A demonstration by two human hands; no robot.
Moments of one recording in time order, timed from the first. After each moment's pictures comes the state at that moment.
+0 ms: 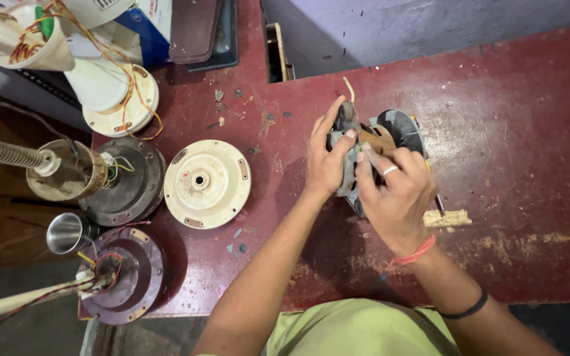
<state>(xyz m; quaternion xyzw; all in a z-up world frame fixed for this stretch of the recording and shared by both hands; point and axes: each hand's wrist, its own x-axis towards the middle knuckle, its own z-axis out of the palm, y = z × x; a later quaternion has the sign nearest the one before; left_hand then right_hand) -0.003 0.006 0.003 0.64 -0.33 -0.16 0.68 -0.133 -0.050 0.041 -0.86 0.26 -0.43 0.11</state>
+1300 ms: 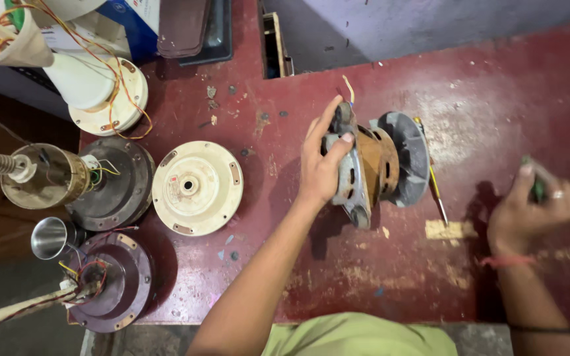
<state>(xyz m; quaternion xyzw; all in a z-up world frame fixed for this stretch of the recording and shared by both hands) -0.001 0.002 0.005 0.64 -0.32 -0.18 0.67 -0.270 -0.177 -0.079 -0.74 0.42 -0.50 0.18</state>
